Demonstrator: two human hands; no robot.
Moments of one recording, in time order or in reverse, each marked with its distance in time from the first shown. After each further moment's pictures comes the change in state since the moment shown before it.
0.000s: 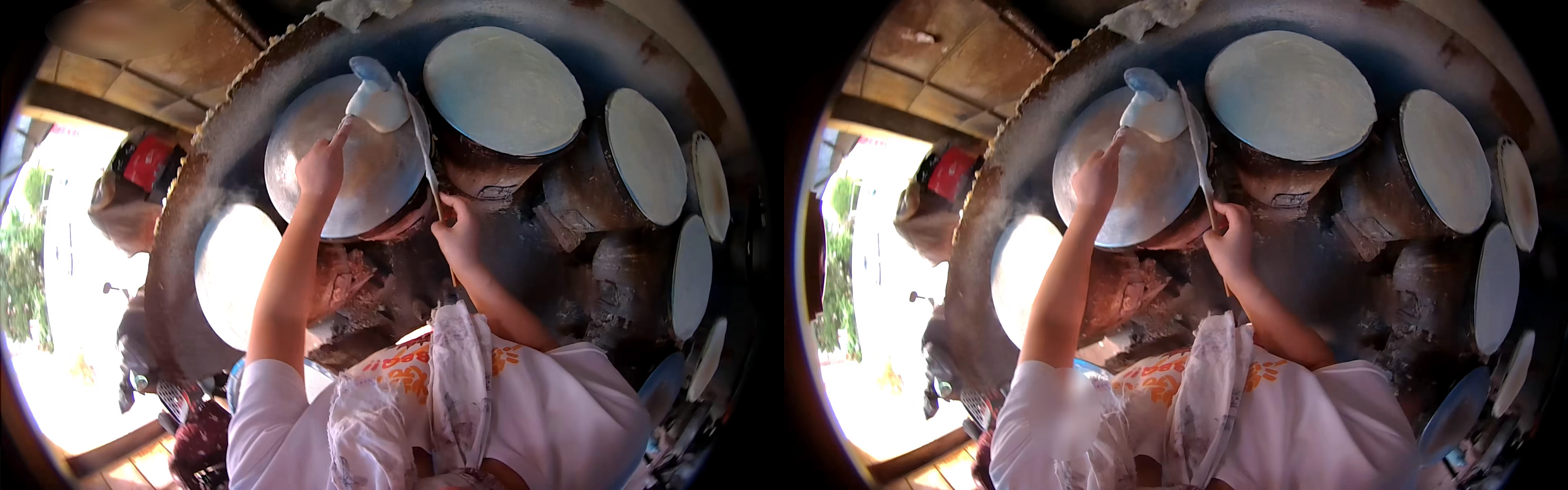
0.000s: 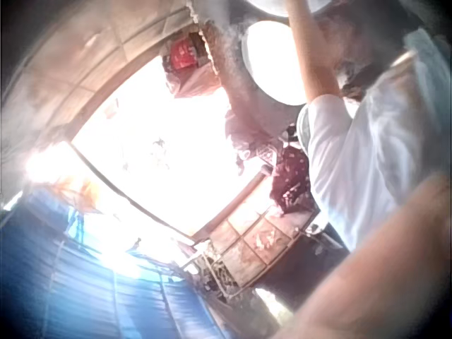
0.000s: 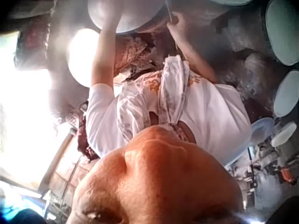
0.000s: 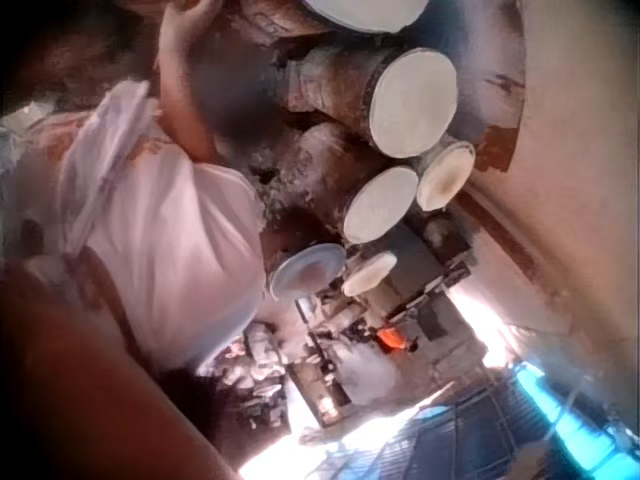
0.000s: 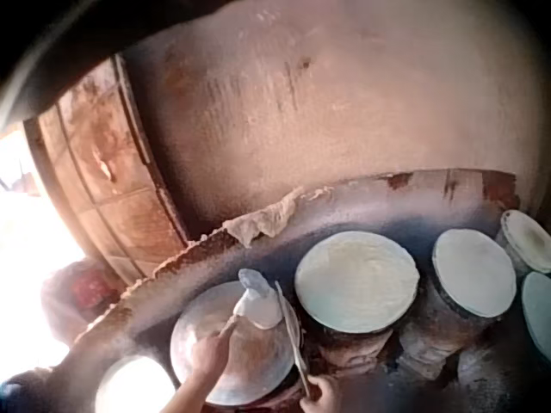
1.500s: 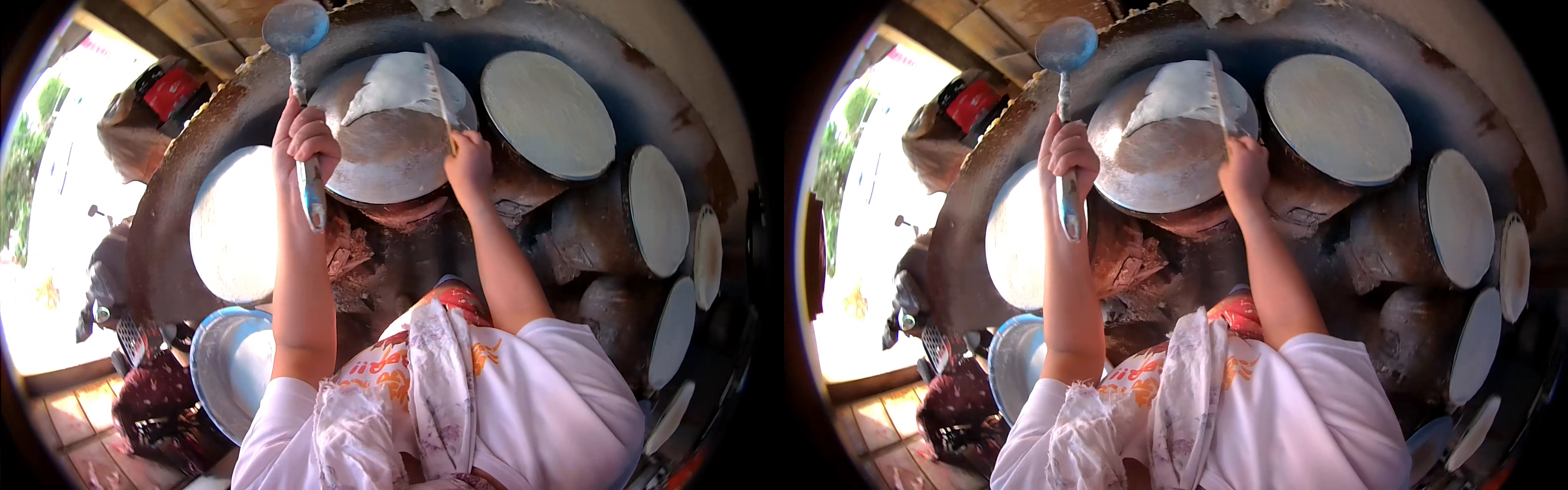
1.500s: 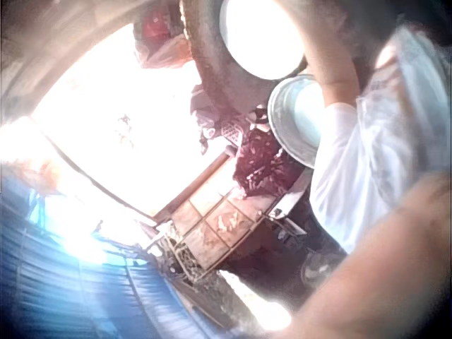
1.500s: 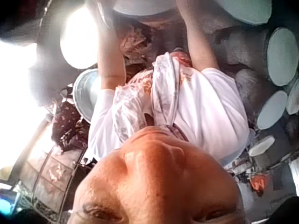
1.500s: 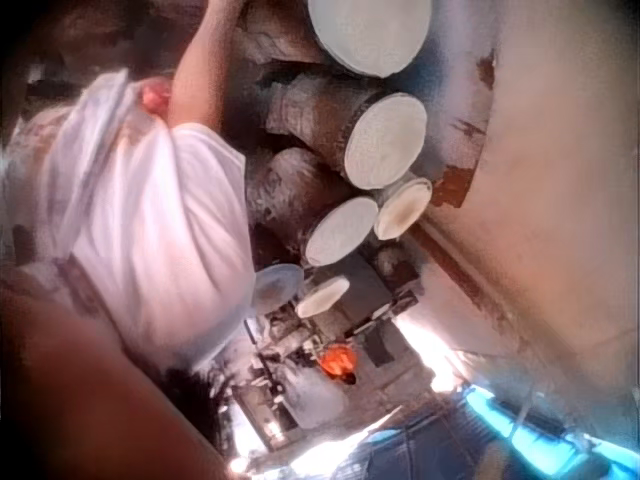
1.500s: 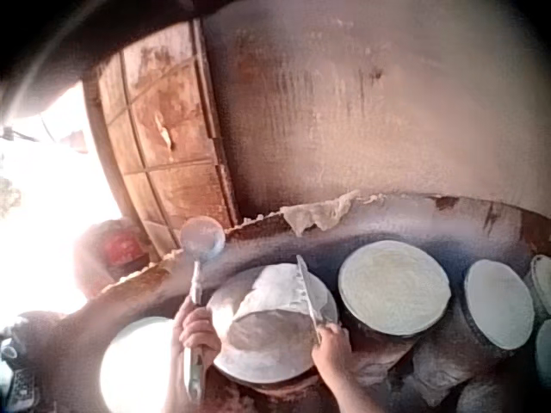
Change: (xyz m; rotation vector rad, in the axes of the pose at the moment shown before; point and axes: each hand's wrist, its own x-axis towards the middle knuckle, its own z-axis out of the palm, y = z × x) left_hand -0.087 -0.054 -0.114 2.886 0.285 0.073; right_hand 0.084 -0.032 0.075 -0.554 -0.134 -0.414
